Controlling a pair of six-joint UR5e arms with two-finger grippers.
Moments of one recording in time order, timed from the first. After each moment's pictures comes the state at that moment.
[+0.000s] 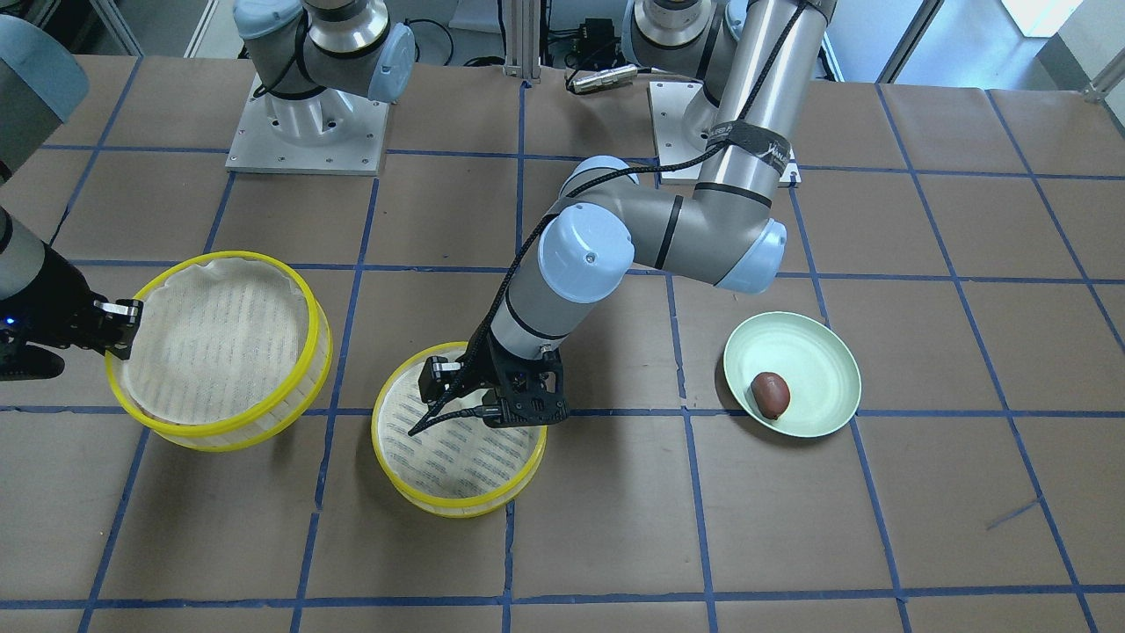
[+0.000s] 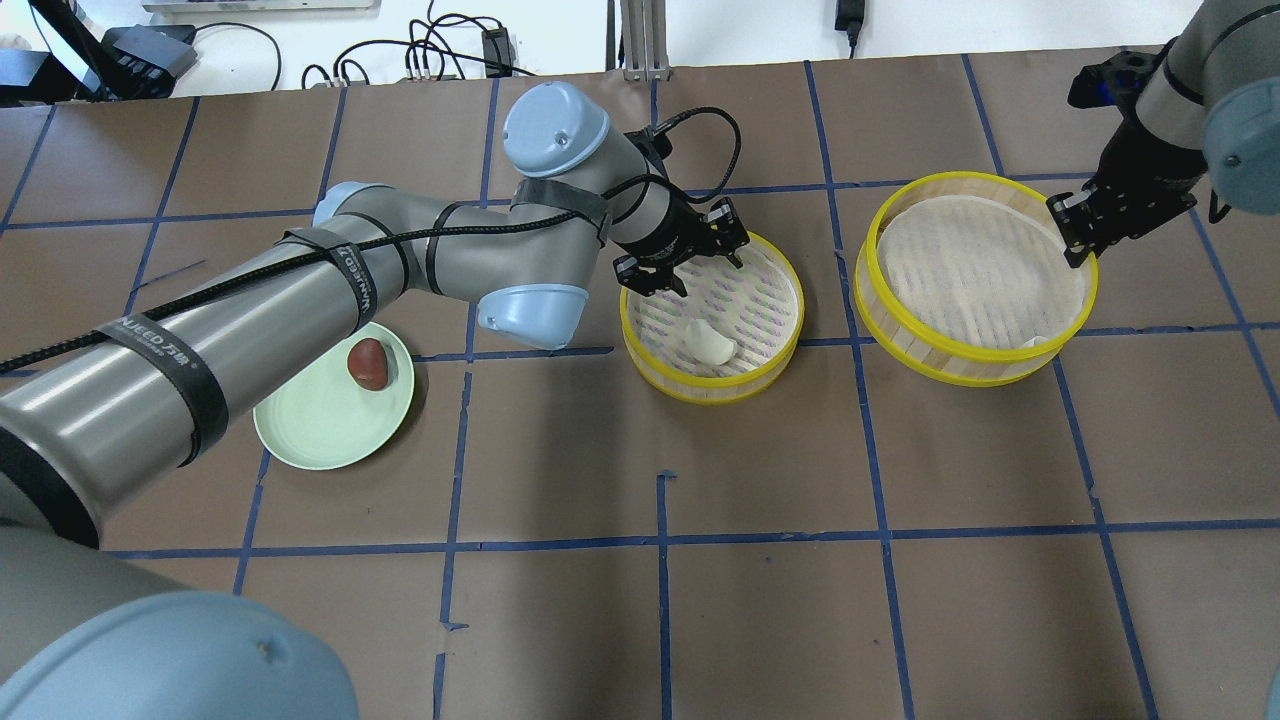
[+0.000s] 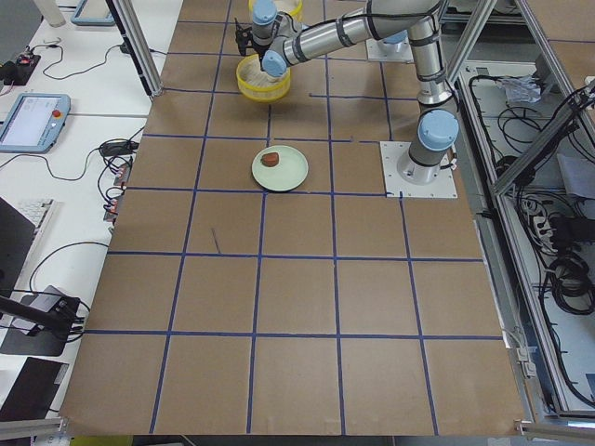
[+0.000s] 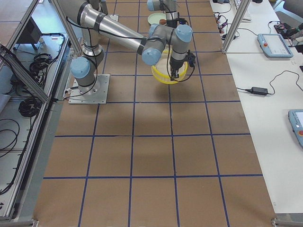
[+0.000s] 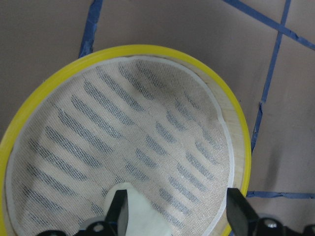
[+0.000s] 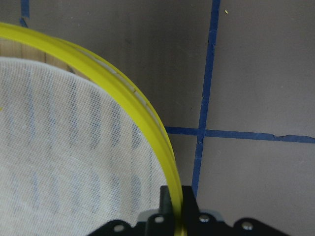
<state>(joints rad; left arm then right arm) -1.89 -2.05 -1.65 -0.73 1.21 -0.62 1.24 -1.37 1.69 -1.85 -1.61 -0.41</state>
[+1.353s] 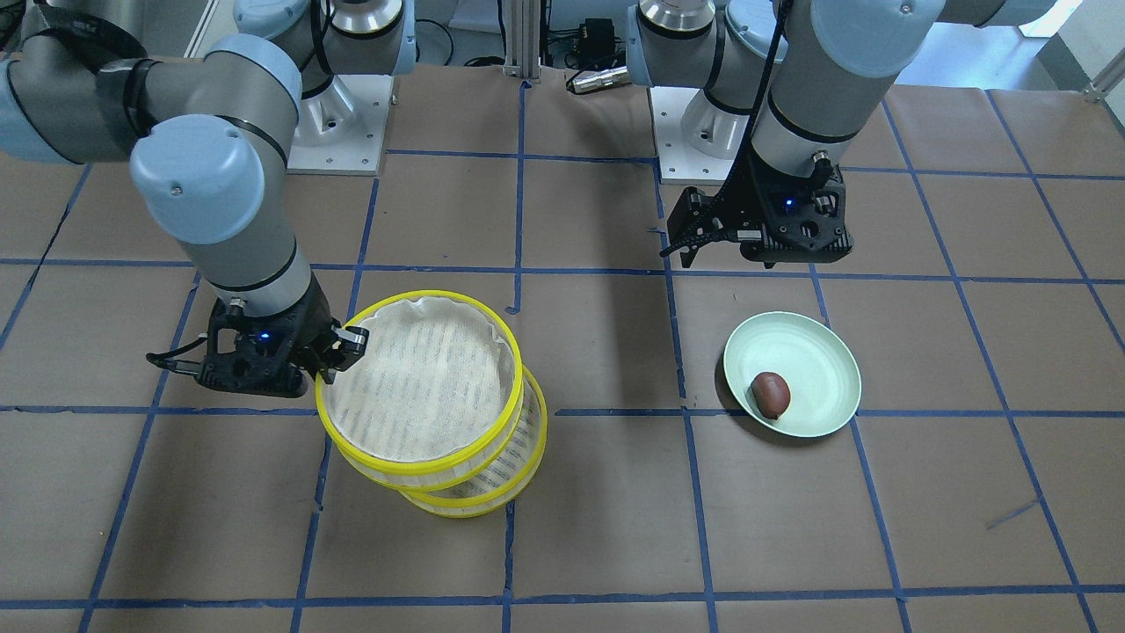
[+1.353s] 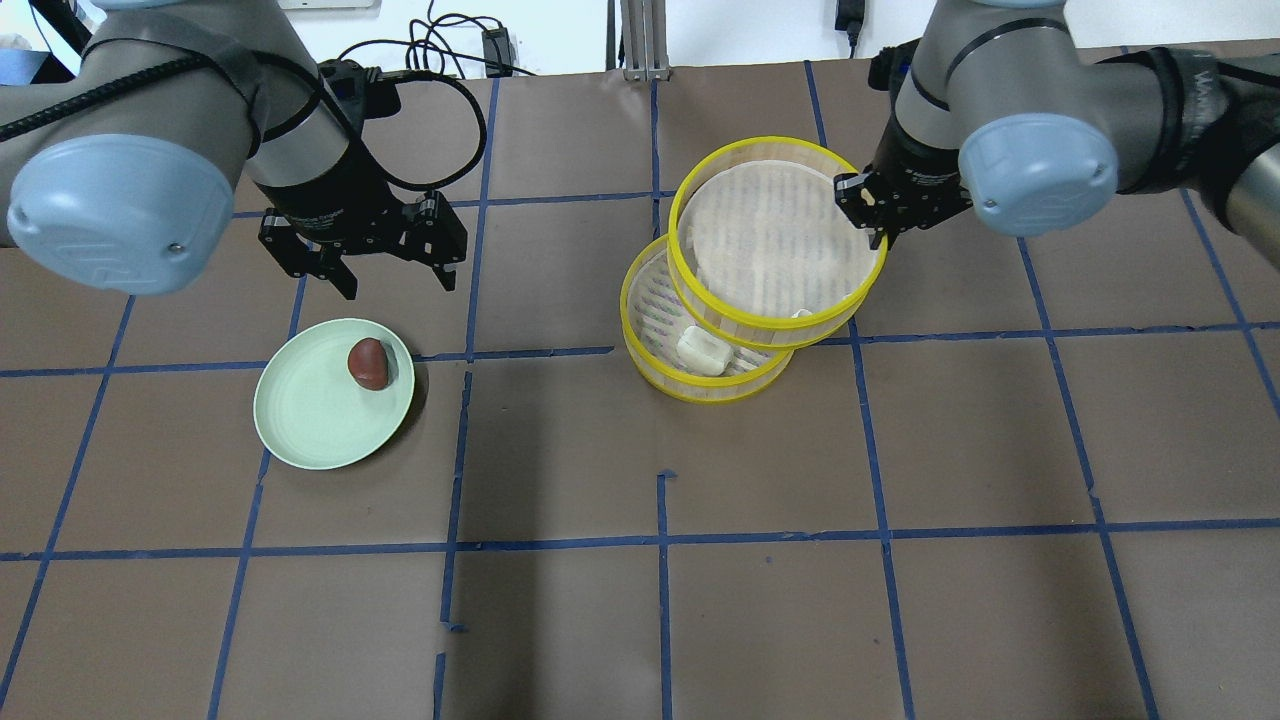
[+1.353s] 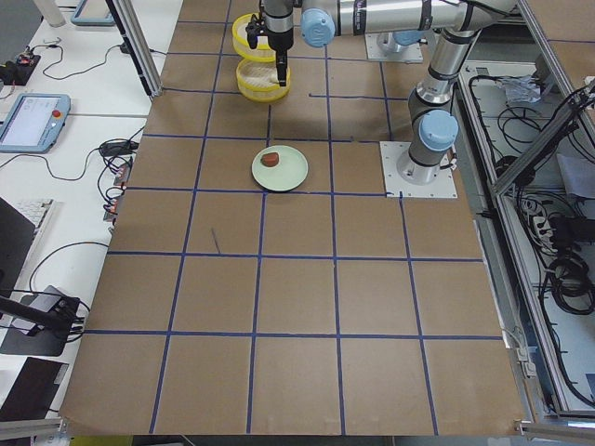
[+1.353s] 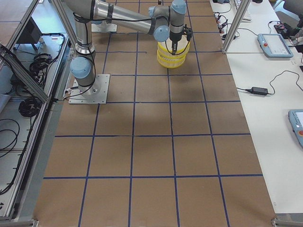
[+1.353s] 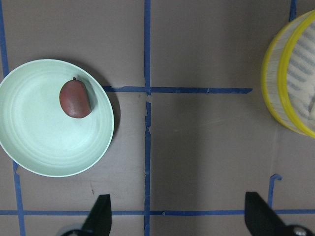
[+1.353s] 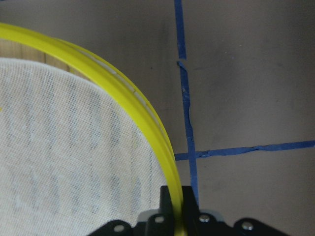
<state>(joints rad) -1.59 -1.60 -1.67 -1.48 1.55 -0.04 1.64 -1.30 1.67 -1.96 -1.58 0.16</state>
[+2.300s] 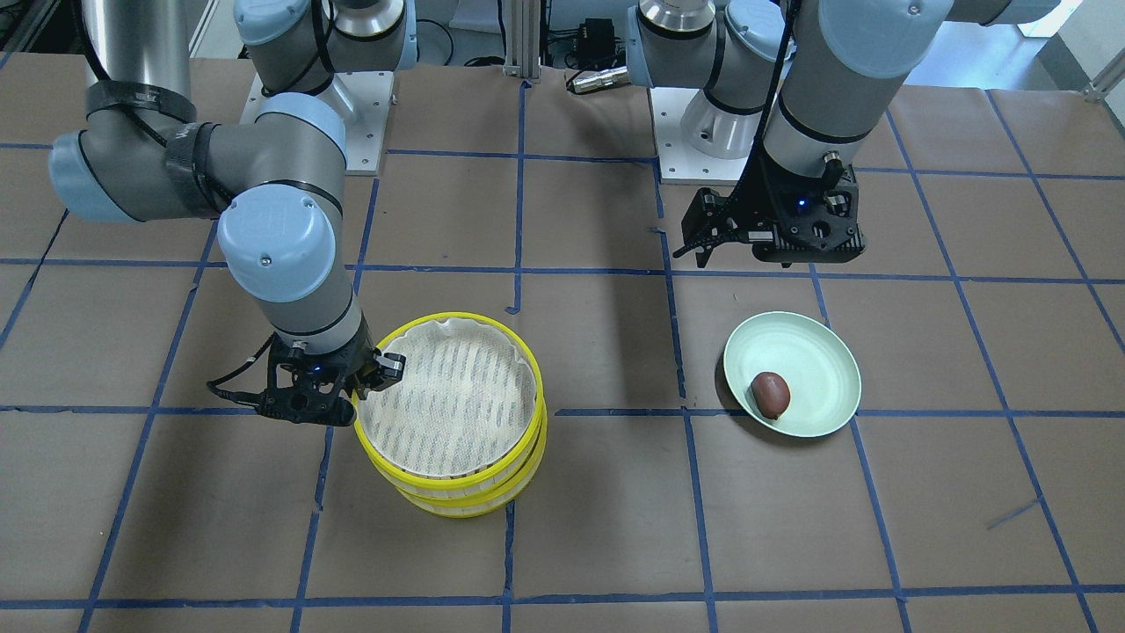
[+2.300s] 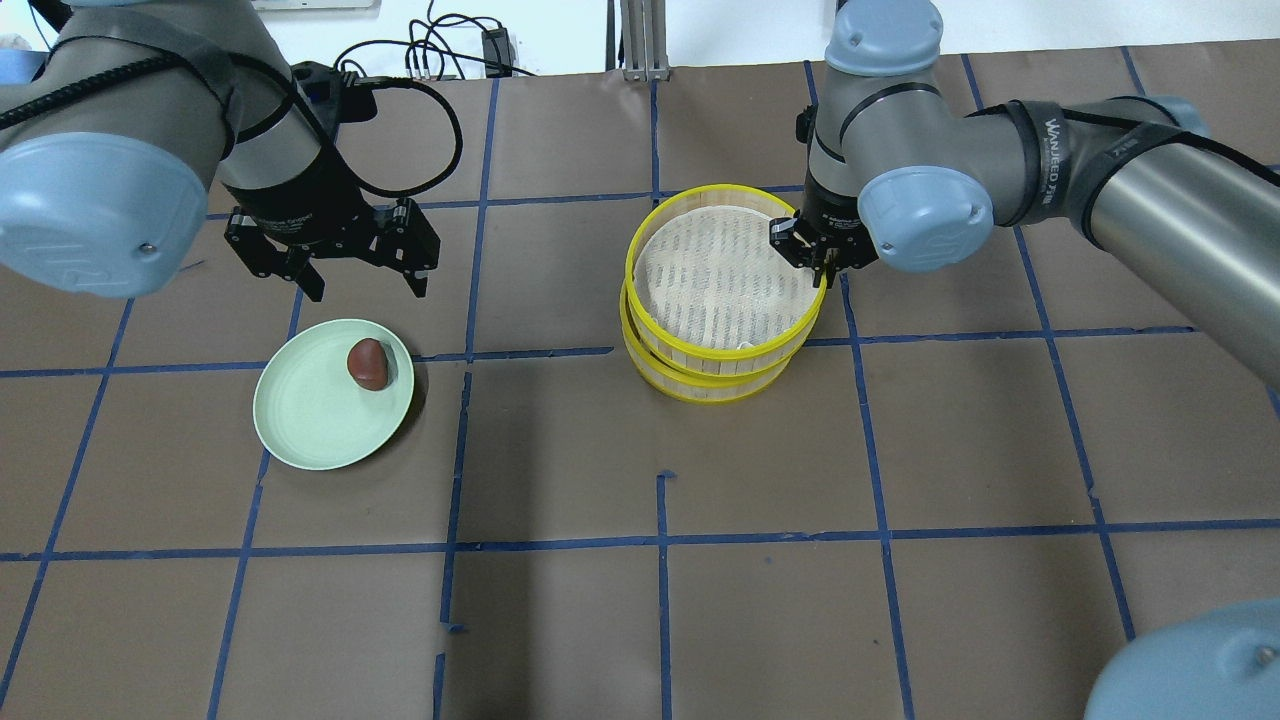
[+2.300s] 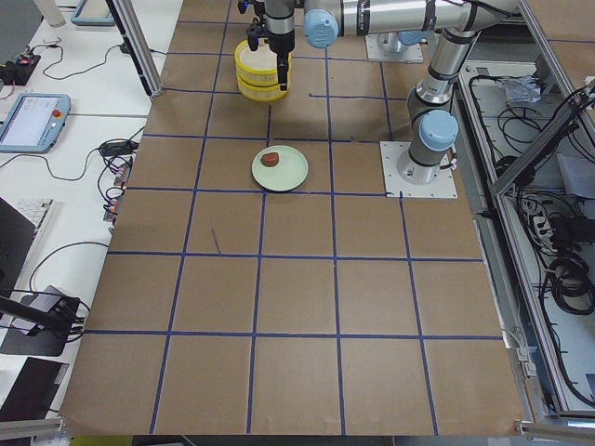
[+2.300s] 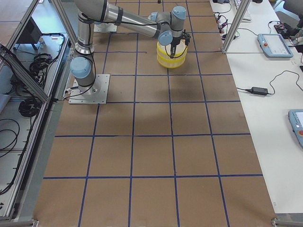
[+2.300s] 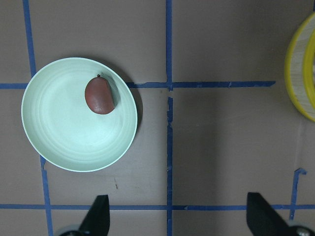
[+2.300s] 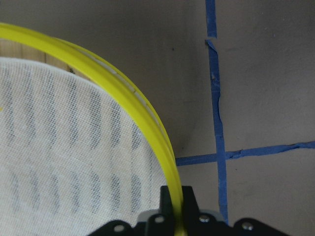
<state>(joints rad) -1.58 -1.60 -1.68 -1.48 1.59 -0.01 1.68 -1.22 1.67 -2.00 -1.60 0.21</state>
